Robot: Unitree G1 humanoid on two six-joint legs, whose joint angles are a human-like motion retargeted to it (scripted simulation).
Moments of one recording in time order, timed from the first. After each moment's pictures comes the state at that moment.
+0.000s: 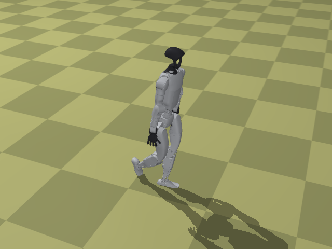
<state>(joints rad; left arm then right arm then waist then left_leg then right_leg) 0.07 0.15 0.52 1.57 0.47 -0.09 -0.20 -0.01 -0.13 -0.45 1.70 -0.75 -0.14 0.02 0.00 -0.05 -0.11 -0.25 -0.12 0.25 0.13 -0.18 0.26 -0.10 0.14 -0.11 0.73 0.47 0.26</state>
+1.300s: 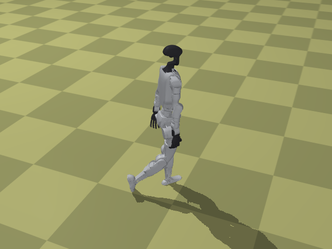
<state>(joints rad) 0.11 0.16 0.47 1.58 0.58 -0.07 -0.22 -0.05 -0.18 -0.44 1.70 -0.74 -0.22 0.12 -0.04 -0.06 -0.14 -0.33 -0.11 0.26 0.15 -0.16 0.25 -0.08 0.11 -0.14 0.70 0.52 0.26</state>
